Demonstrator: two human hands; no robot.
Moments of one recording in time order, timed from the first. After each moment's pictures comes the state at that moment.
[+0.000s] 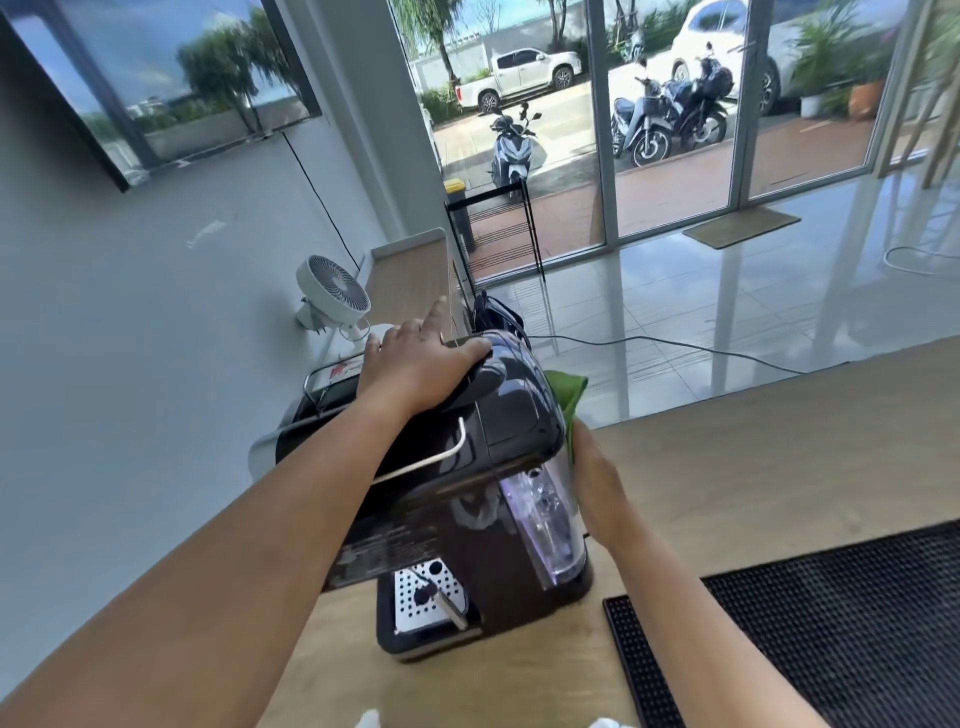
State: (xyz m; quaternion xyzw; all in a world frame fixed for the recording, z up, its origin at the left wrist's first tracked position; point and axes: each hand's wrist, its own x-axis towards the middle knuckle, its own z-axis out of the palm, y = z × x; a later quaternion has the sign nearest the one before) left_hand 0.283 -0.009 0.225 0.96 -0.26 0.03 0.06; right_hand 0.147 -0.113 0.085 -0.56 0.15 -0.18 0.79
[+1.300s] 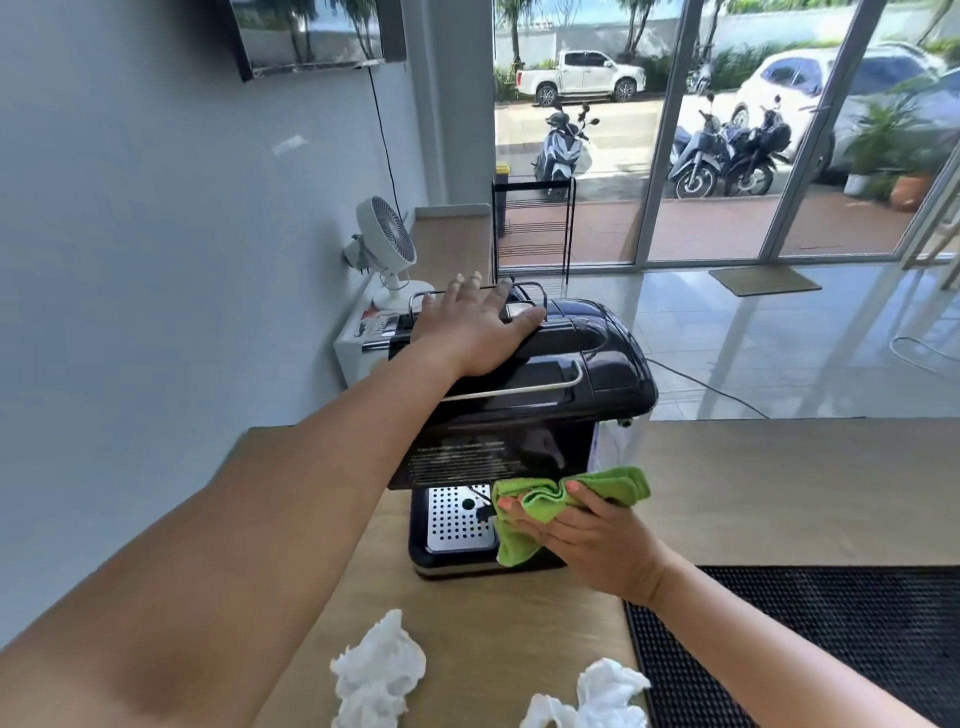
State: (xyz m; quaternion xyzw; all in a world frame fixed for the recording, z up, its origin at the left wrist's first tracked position) left_hand 0.275 0.061 0.222 0.96 -0.28 0.00 0.06; right_hand 0.108 -0.076 0.013 -0.87 -0.23 -0.30 -0.32
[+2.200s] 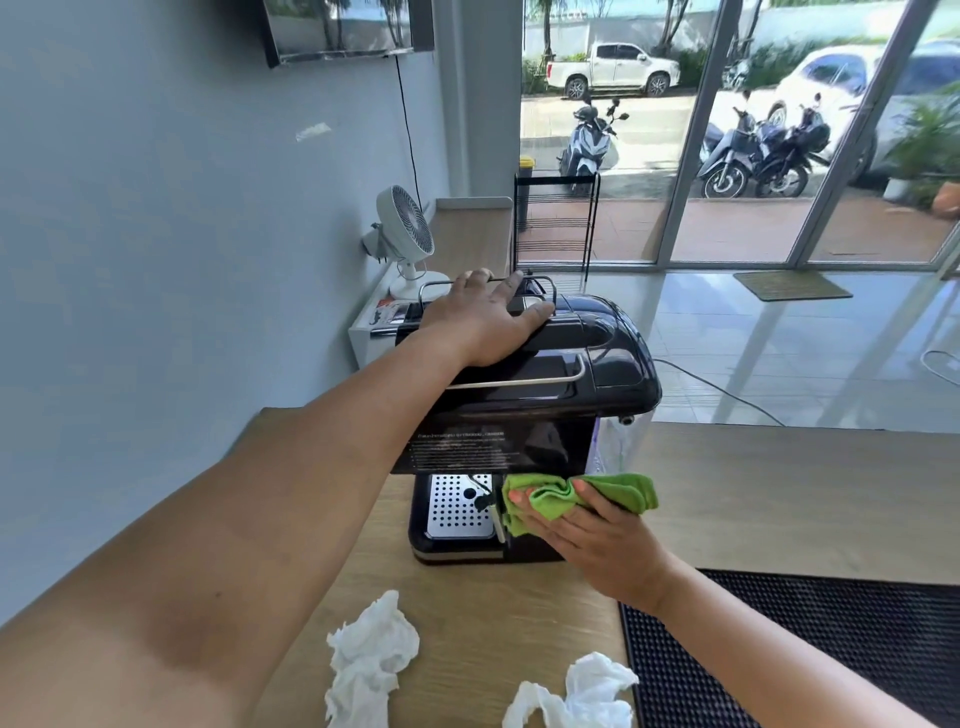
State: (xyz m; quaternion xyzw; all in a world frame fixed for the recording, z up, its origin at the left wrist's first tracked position) left_hand 0.266 0.060 0.231 0.96 -0.26 0.01 0.06; right_hand 0.098 -0.084 0.013 -0.86 -0.24 -0.30 -0.35
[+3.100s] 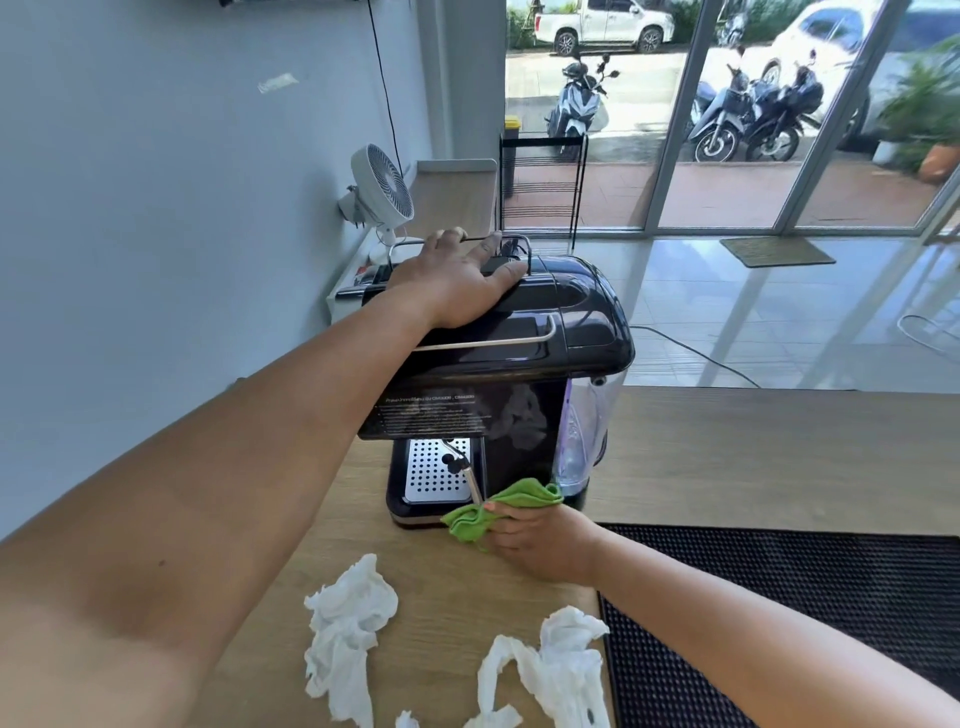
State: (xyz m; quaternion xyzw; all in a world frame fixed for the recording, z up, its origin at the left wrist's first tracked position) left_hand 0.268 0.059 0.228 0.96 -0.26 -0.01 0.07; right_hand 0.114 -0.059 -0.034 -0.83 -0.40 -0.01 -0.38
